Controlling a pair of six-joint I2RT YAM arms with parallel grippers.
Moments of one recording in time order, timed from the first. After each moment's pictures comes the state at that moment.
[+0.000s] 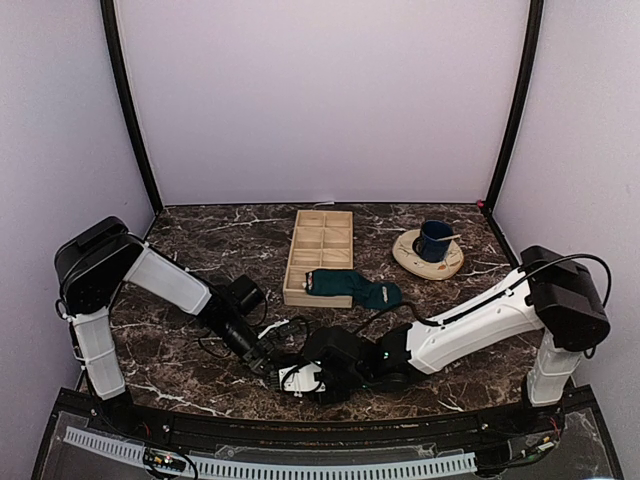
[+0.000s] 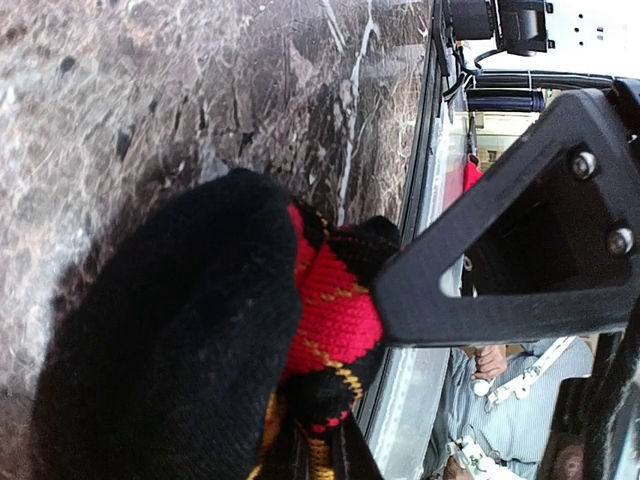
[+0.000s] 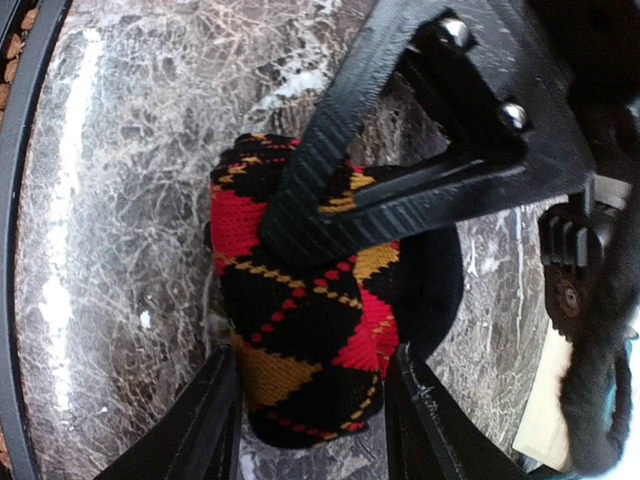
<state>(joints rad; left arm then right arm) -0.72 1.89 0.82 -0.28 1.06 -0.10 1.38 1.84 1.00 -0.02 0.19 -0.54</state>
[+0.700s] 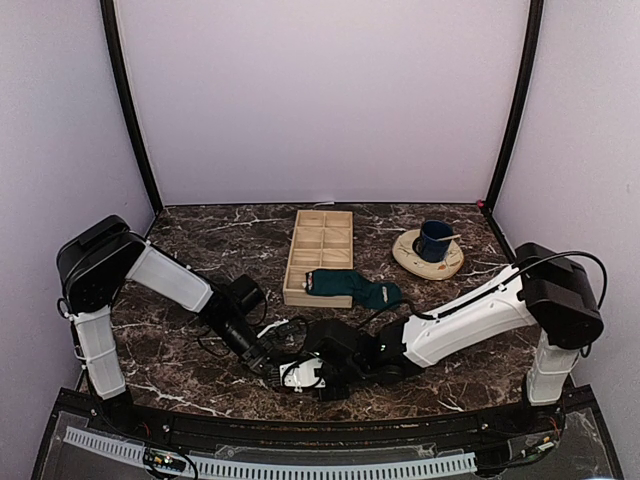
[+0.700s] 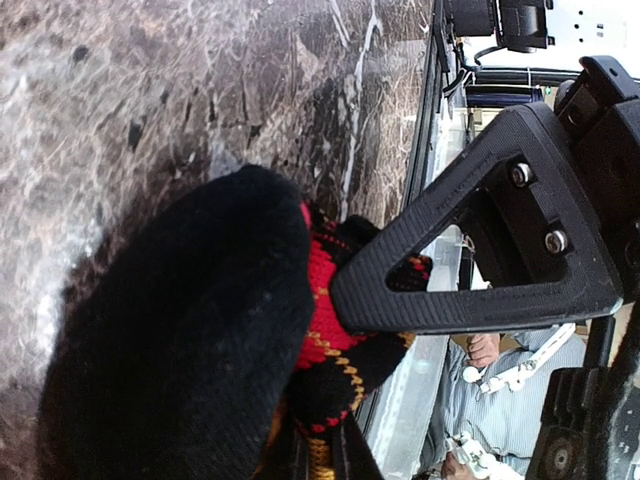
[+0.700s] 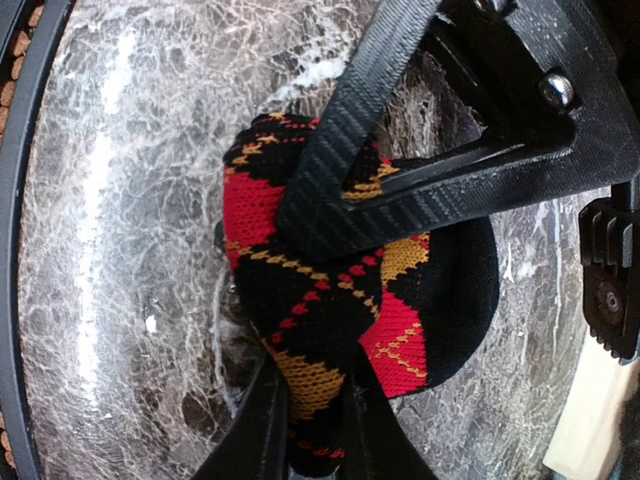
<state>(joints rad) -0.70 1.91 0.85 -0.34 1.07 -0.06 1.33 1.88 1.02 -0.04 0.09 -0.52</state>
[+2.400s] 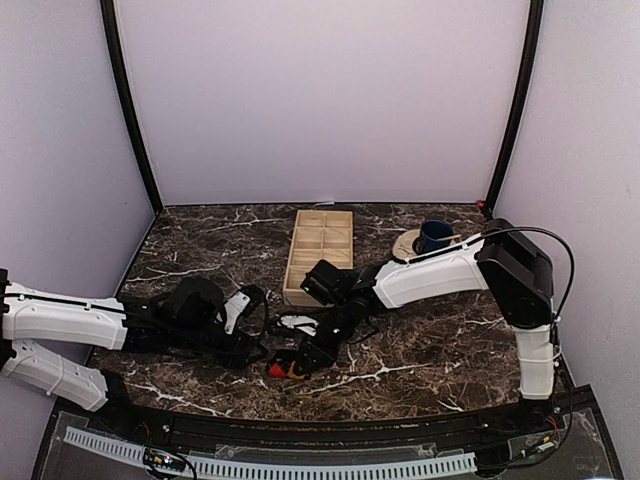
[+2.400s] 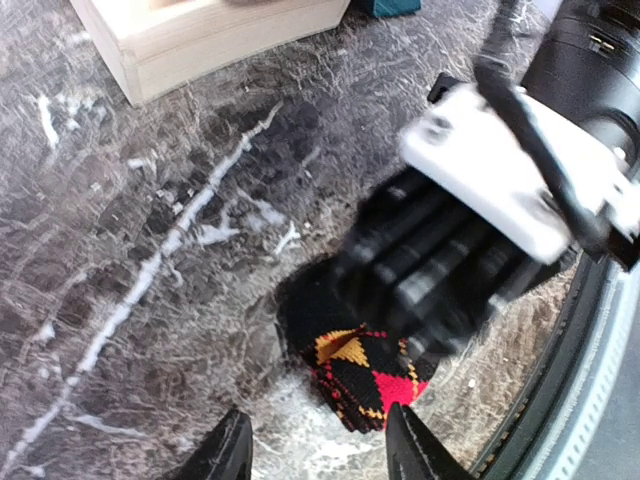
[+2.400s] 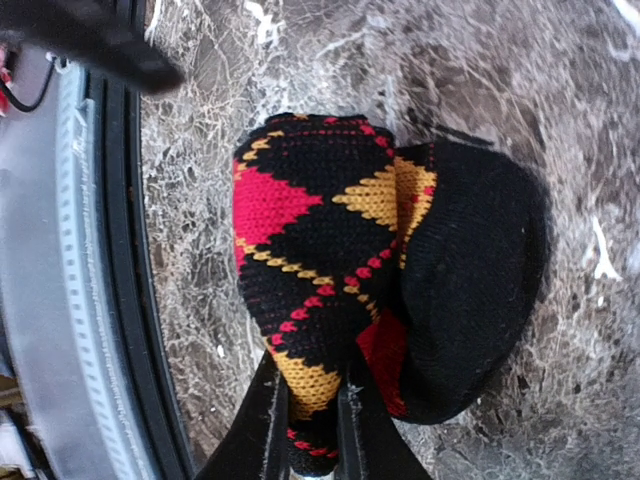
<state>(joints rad) -0.93 1.19 0.52 -0.15 0.12 -0.36 1.06 2.08 1.38 -0.43 -0.62 -0.09</state>
